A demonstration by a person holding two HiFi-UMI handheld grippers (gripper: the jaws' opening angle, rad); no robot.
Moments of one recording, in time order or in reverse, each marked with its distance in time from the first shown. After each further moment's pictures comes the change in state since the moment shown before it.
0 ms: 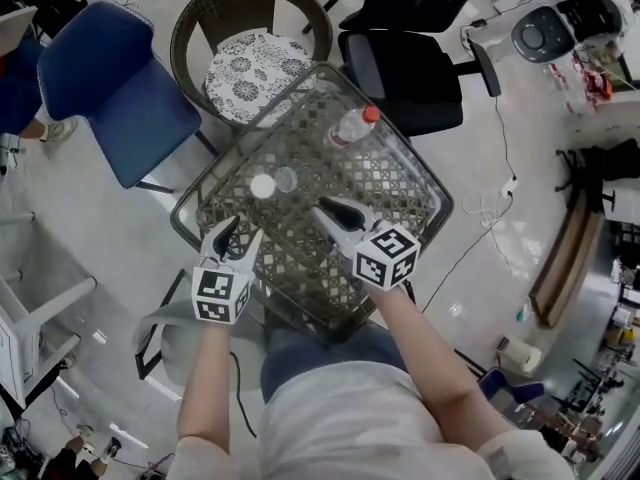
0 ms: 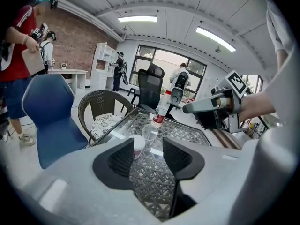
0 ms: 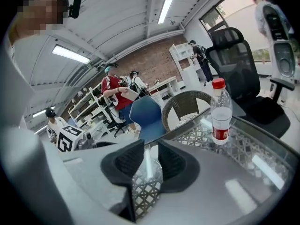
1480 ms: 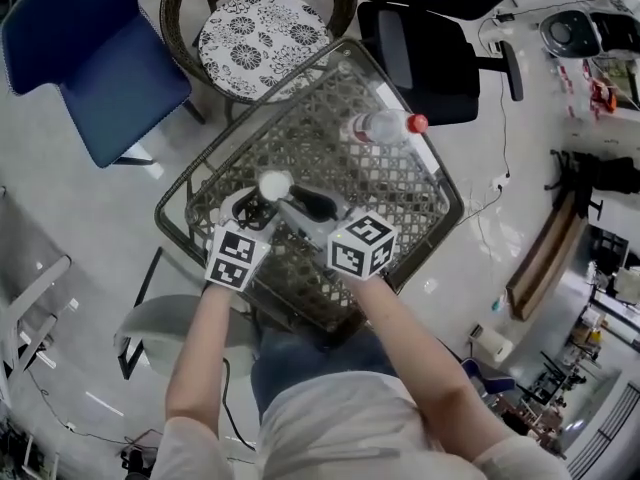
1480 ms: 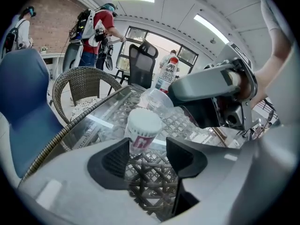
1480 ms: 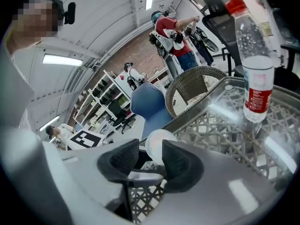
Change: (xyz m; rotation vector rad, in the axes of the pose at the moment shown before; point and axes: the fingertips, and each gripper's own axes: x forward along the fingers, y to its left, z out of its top) left arm 0.115 0.021 -0.069 0.055 0.172 -0.178; right arm 0.115 -0.010 -0.049 0.126 0.109 0.101
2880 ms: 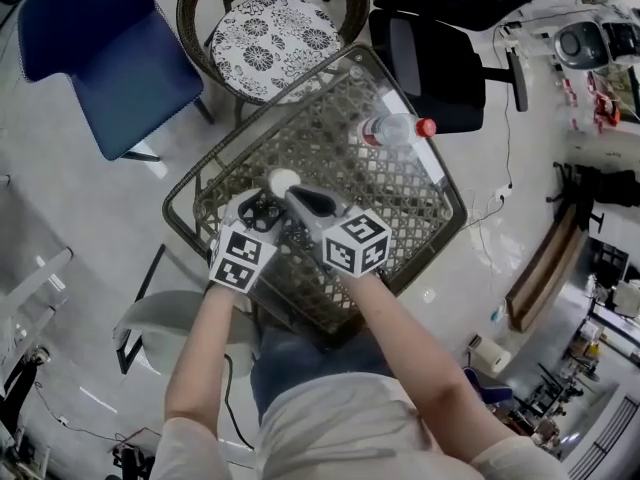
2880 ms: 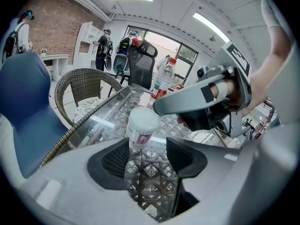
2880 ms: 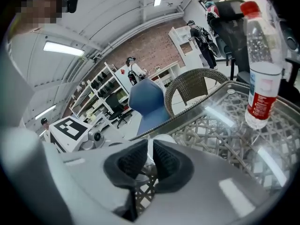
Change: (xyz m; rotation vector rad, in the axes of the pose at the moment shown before) left arm -0.016 -0.002 0.001 0.015 0.020 0.012; right arm 0.015 -0.001 -0.007 -0.089 0.032 -0.054
